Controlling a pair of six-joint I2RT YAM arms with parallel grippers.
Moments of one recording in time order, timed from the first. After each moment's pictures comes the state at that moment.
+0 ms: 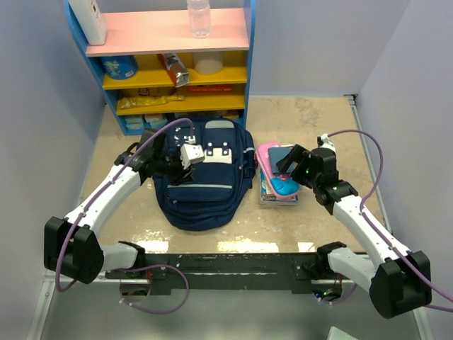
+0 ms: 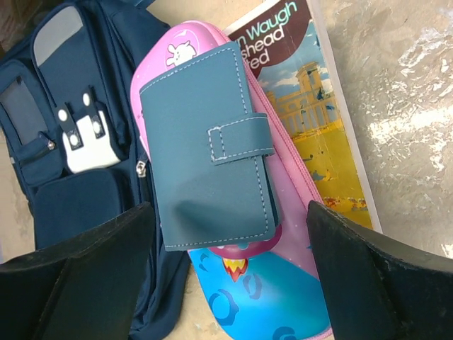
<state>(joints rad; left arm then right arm) -0.32 1.27 0.98 -0.61 0.60 0.71 0.28 1.01 0.66 -0.23 0.03 0.73</state>
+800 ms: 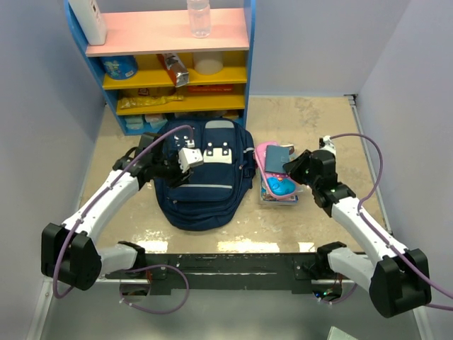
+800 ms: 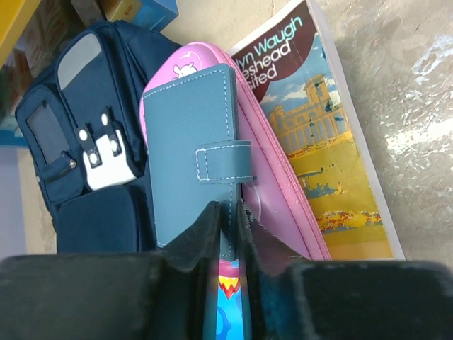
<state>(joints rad) -0.32 1.23 0.93 -0.61 0.52 0.72 0.28 1.02 0.60 -0.10 0.05 0.80</state>
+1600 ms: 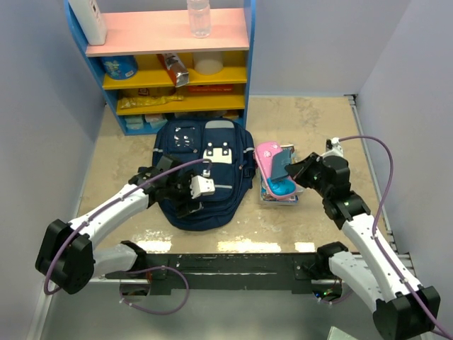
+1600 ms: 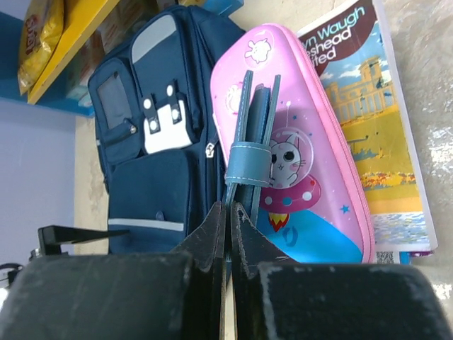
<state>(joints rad) -0.51 1.20 0.74 -0.56 0.40 0.74 0.28 0.80 0.63 -0.25 -0.05 0.79</state>
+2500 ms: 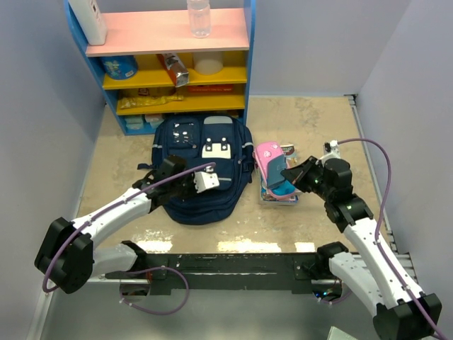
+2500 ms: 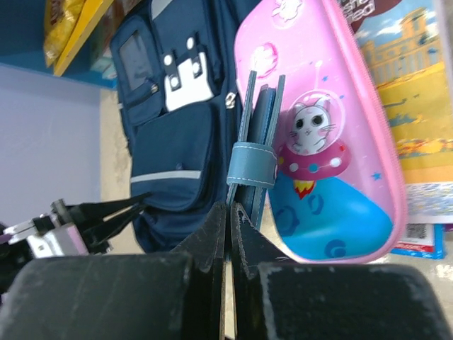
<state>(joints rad) -0.57 1.20 0.67 -0.28 0.19 0.72 0.28 0.74 0.63 -0.31 -0.15 0.83</state>
